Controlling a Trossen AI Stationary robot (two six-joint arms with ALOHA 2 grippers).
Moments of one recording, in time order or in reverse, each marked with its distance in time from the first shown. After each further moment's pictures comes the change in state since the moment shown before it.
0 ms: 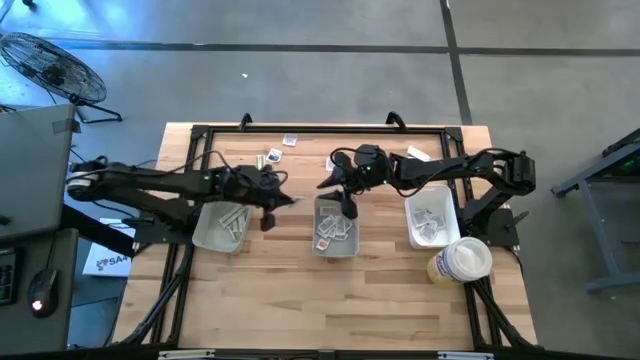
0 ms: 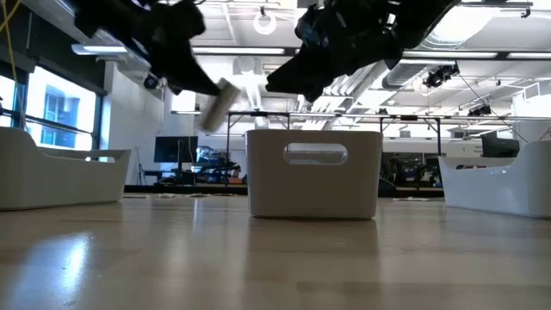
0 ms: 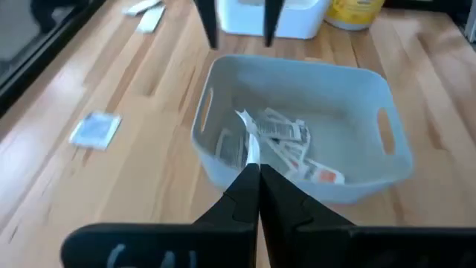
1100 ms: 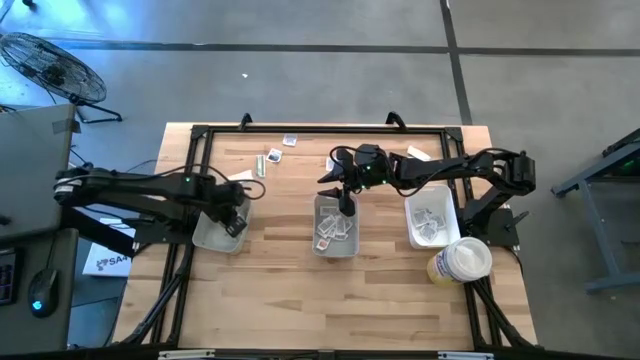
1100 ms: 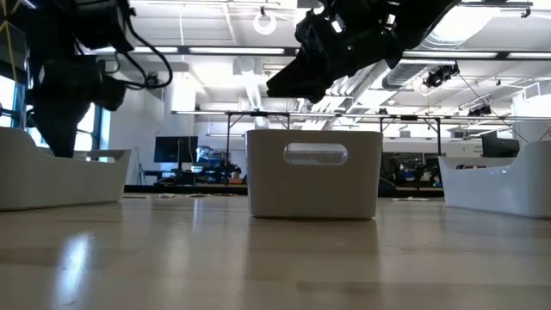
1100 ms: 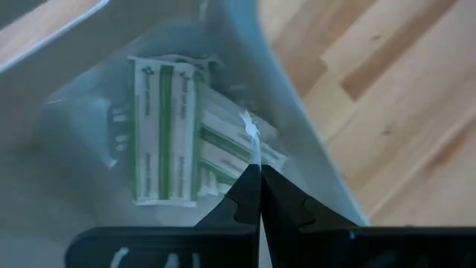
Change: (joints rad) left arm 0.000 -0.237 -0.113 -0.857 0.067 -0.718; right arm 0.000 0.000 0.000 -0.006 0.100 0.017
